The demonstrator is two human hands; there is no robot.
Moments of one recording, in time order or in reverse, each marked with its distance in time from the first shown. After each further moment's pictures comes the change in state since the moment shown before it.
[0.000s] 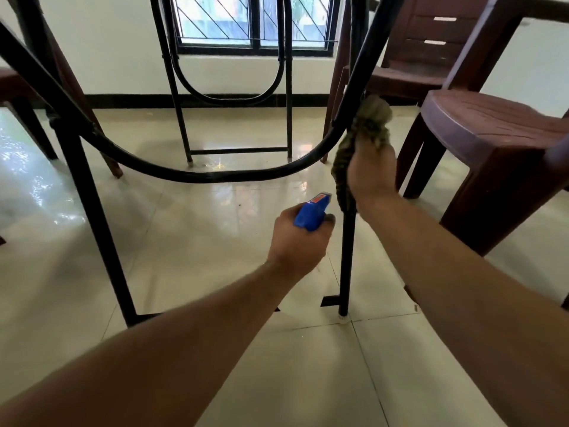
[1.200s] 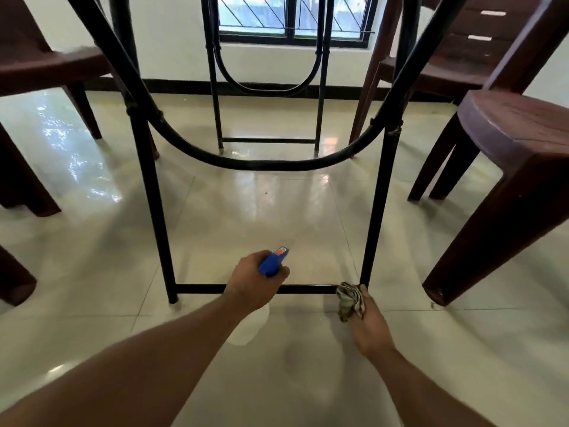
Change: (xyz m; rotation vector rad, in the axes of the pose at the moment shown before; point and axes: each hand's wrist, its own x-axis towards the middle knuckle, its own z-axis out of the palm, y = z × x) left_hand -0.051 -0.097 -0.110 0.392 -0.029 -0.173; right_hand -0.180 0.198 -0.071 -0.627 -0.369 0.323
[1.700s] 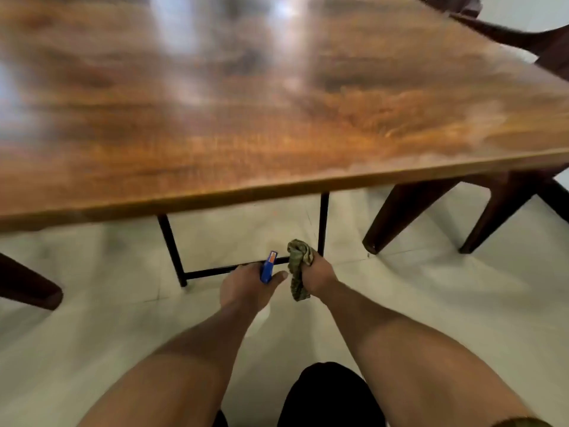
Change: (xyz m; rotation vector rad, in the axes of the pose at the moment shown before) left_hand -0.098 0.131 -0.069 0.654 -0.213 -0.082; right_hand -0.097 -0.223 -0.090 0.129 -0.221 0.317
